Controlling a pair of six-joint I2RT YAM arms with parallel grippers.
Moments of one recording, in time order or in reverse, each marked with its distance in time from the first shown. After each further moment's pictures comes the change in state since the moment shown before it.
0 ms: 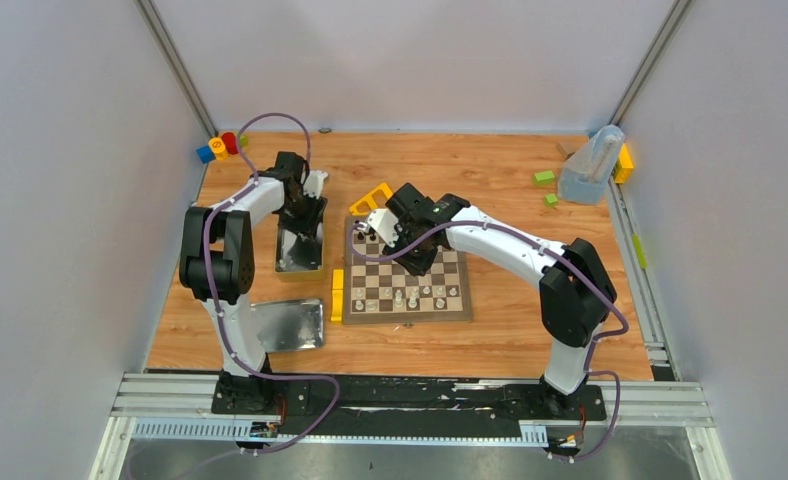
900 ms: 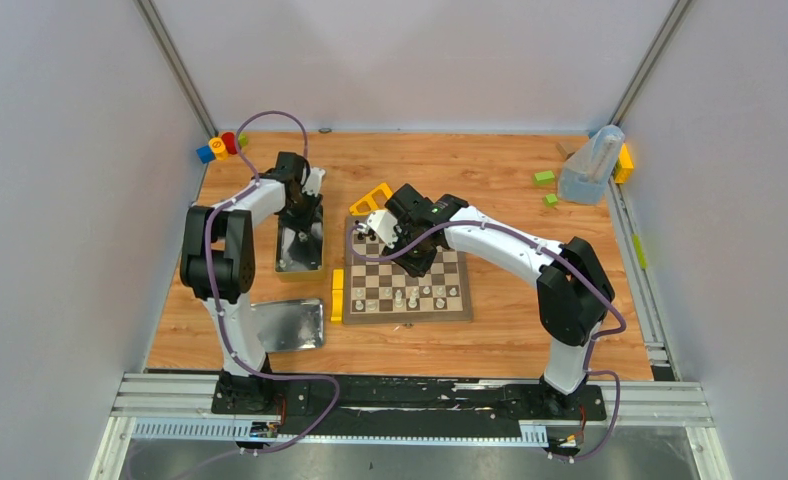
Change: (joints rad) left arm 0.000 0.013 -0.014 0.085 -0.086 -0.032; right arm 0.000 0.012 0.000 -0.001 -0.010 0.000
